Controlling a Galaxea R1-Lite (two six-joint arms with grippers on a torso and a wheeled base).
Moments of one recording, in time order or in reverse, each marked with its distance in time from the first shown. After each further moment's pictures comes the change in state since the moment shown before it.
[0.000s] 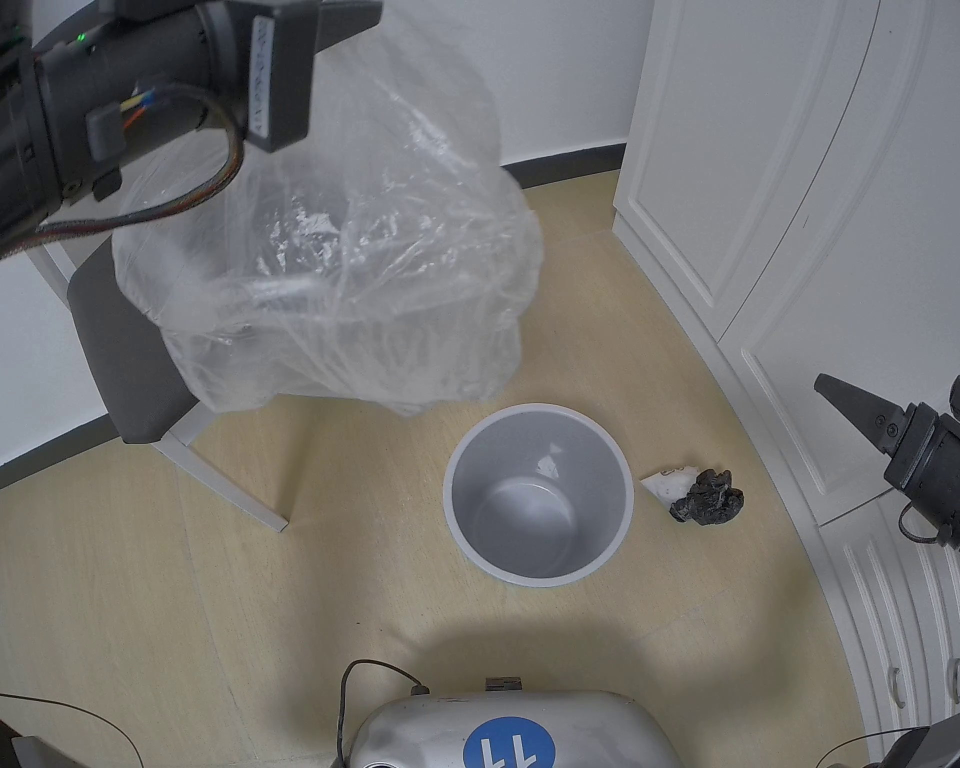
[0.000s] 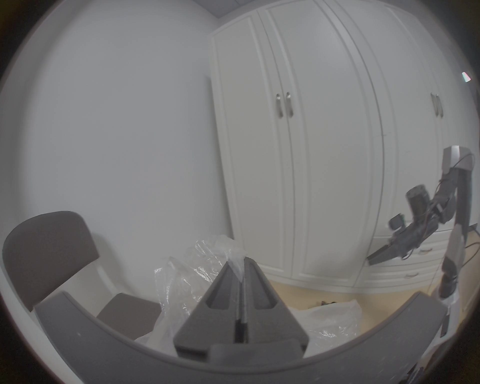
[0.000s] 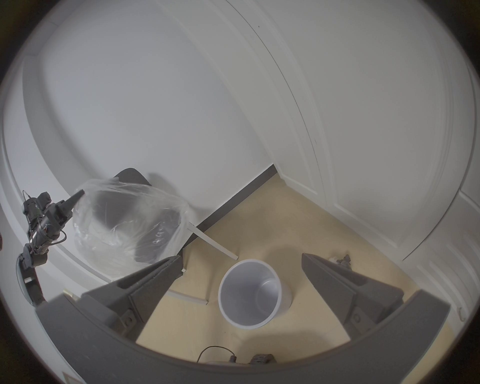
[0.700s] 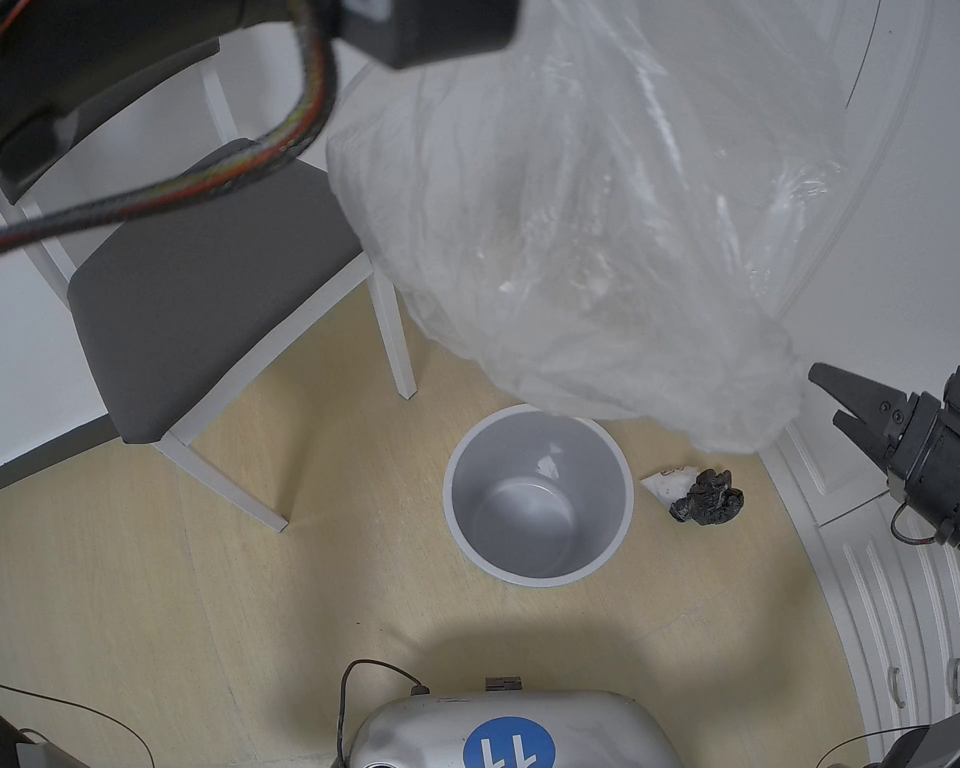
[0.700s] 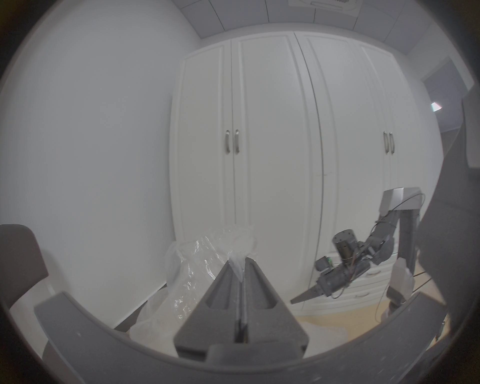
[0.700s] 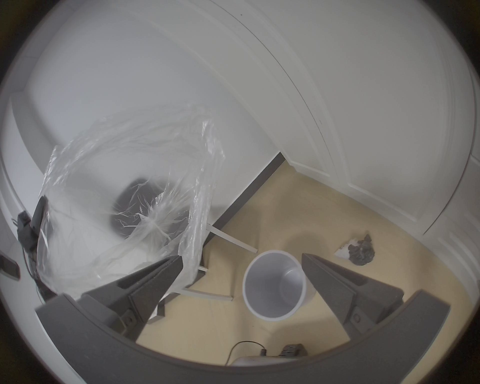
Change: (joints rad) left arm -0.359 0.015 -0.076 0.059 0.004 0.027; right arm 0.010 0.013 -0.011 -0.017 0.086 0.146
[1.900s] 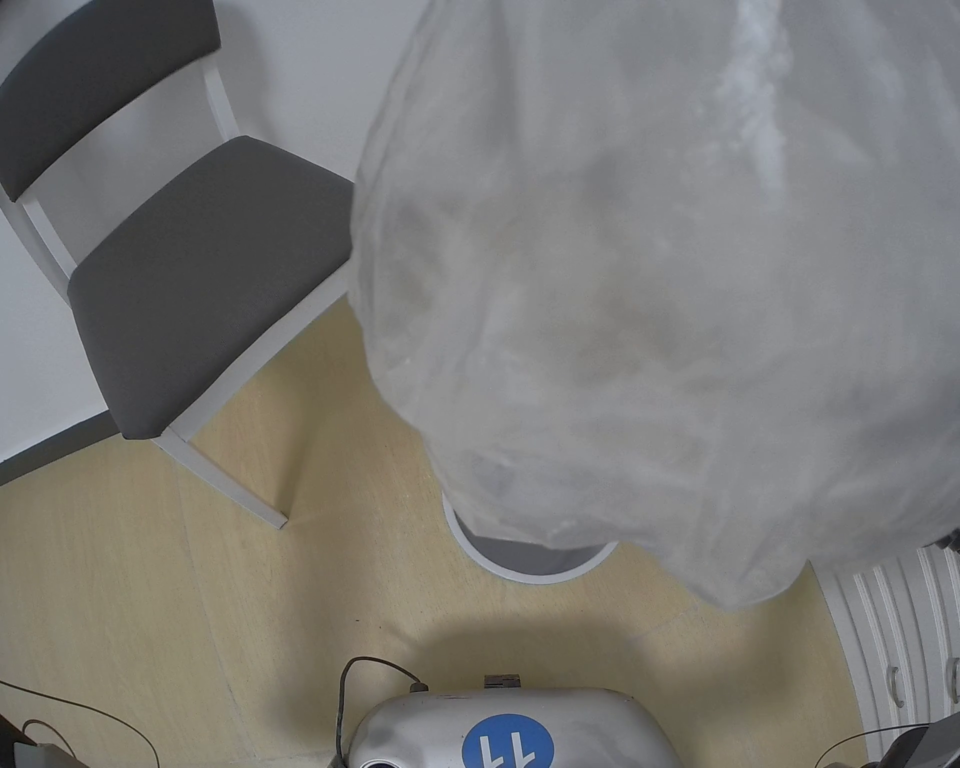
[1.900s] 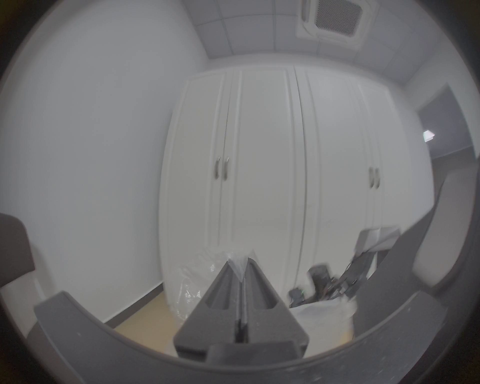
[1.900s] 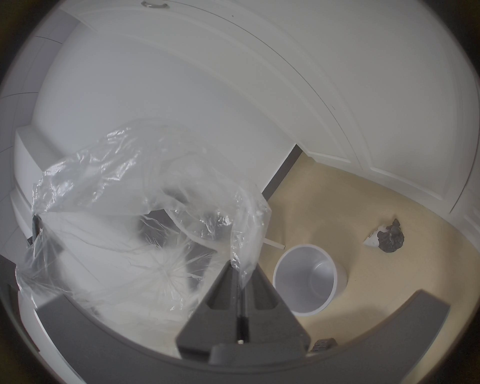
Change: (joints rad) left arm -0.225 -0.010 0.019 -0.044 0.082 -0.011; right arm 0.001 -0.001 0.051 -0.135 0.124 0.113
